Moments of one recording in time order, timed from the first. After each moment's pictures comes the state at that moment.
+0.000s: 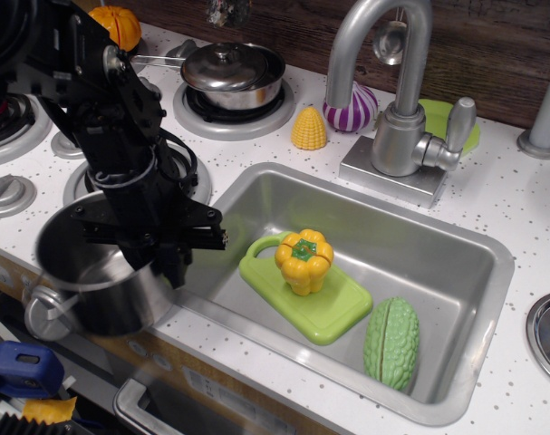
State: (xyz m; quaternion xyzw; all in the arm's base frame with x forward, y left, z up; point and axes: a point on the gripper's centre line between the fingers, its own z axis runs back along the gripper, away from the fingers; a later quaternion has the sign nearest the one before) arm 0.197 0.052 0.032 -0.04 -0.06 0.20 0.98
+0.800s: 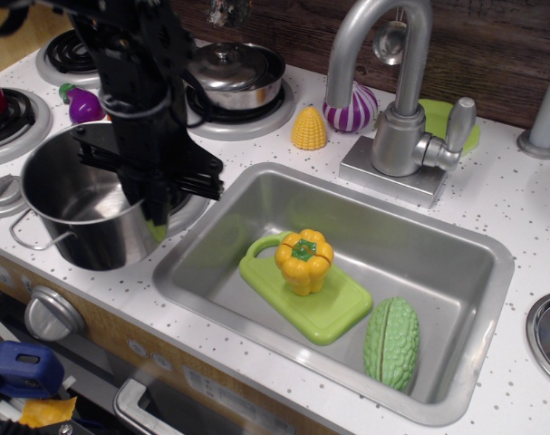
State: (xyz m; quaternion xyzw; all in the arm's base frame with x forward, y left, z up) arm 0.226 0.074 0.068 0.05 -0.08 0.12 0.99
